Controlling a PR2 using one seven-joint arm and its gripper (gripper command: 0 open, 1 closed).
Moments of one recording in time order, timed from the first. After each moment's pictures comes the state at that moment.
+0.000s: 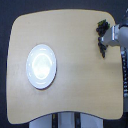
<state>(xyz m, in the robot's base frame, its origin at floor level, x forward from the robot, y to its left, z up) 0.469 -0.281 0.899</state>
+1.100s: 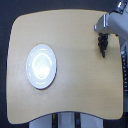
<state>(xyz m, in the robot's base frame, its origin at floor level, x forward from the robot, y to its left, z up) 0.527 -0.258 0.860</state>
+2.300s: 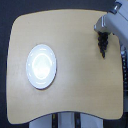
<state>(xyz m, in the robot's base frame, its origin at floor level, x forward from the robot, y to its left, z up) 0.569 -0.280 0.741</state>
